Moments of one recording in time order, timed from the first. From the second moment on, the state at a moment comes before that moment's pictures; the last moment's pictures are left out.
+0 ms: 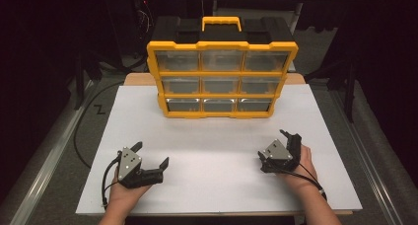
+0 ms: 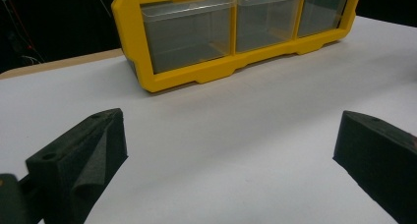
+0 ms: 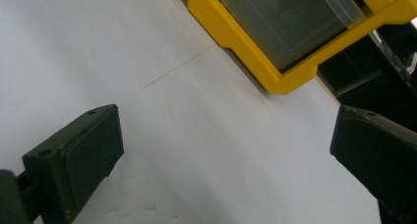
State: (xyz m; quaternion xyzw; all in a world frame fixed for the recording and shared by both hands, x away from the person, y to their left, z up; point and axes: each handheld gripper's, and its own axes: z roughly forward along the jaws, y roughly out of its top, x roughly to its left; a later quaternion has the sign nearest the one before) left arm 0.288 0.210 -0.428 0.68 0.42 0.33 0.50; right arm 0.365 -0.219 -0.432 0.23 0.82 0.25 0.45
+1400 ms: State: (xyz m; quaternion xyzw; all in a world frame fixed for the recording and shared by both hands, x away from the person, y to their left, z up) left arm 0.287 0.207 -0.428 0.69 0.40 0.33 0.50; right arm 0.343 -0.190 -0.431 0.03 0.82 0.06 0.56
